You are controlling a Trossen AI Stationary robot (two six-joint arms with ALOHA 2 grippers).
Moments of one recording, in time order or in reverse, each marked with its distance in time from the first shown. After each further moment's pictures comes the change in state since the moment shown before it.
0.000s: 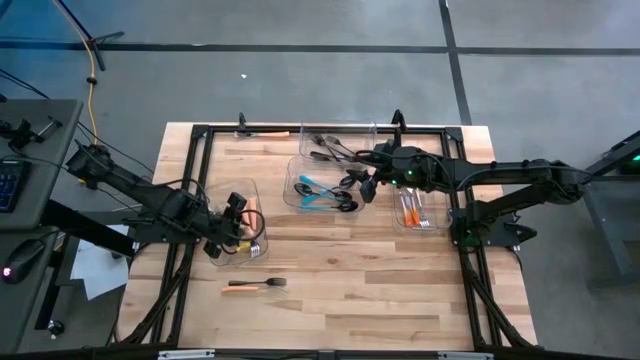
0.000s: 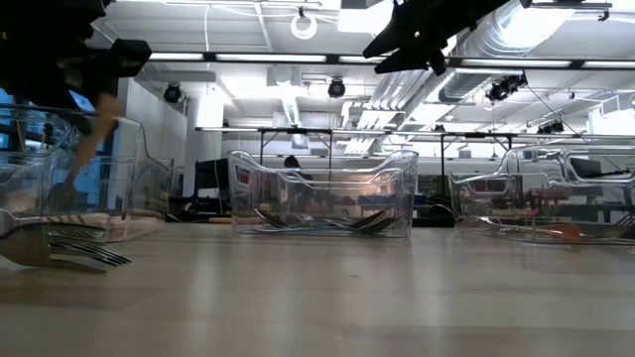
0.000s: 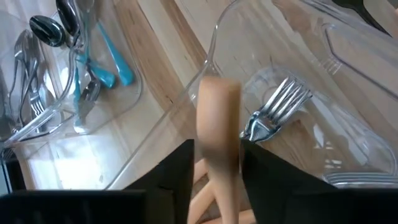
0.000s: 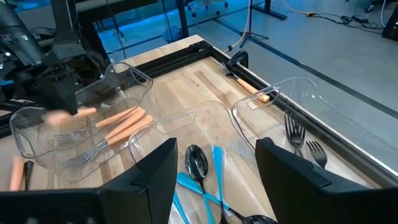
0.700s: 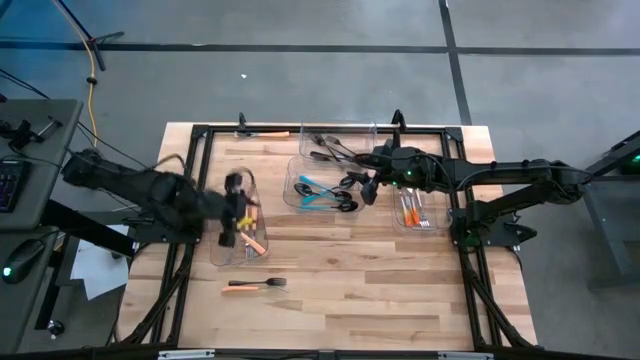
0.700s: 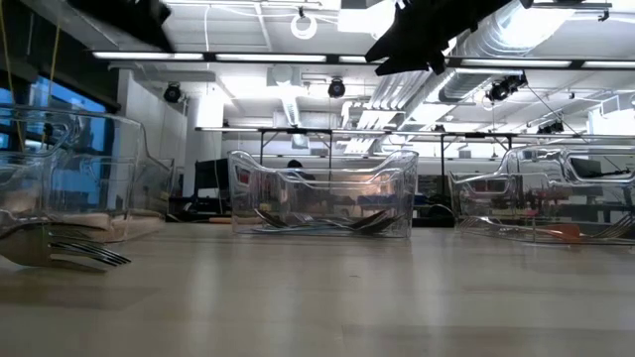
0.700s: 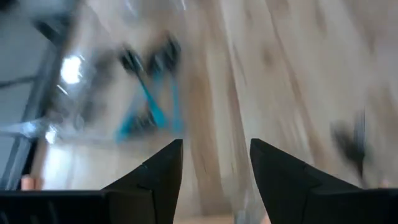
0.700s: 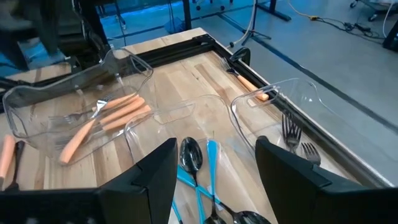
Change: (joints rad) left arm 0.127 -0.015 0.207 0.053 0.002 -0.264; right arm 0.000 0.000 0.000 -0.023 -0.012 -0.070
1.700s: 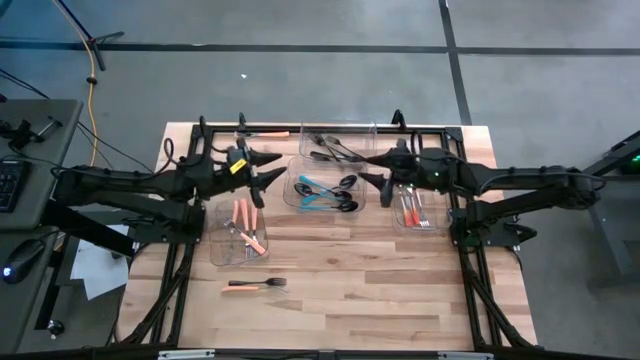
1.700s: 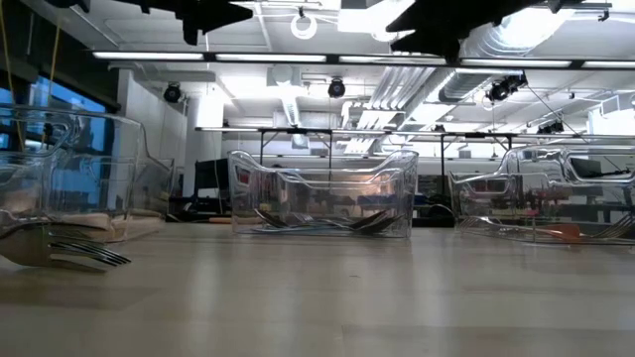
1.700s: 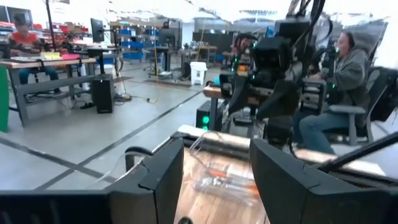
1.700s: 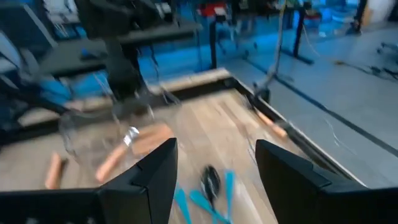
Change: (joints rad) left arm 0.365 0.002 -0.244 1.096 0.049 -0.051; right arm 0.000 -0.192 -0.153 0.157 -0.092 -0.073
